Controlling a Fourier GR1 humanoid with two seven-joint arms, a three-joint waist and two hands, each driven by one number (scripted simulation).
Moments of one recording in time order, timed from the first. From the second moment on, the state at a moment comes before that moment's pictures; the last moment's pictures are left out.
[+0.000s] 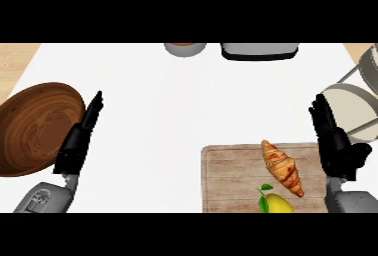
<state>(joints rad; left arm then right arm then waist) -0.16 0.40 -0.29 -1.39 0.06 0.29 -0.13 -0.09 -0.27 0.03 -1.43 -0.10 -0.21 -0.09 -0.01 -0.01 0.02</state>
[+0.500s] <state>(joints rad) -0.12 0.39 -0.22 -1.42 0.22 0.22 0.01 0.04 -0.31 0.33 -1.69 0.05 -0.03 -0.26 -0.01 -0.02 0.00</state>
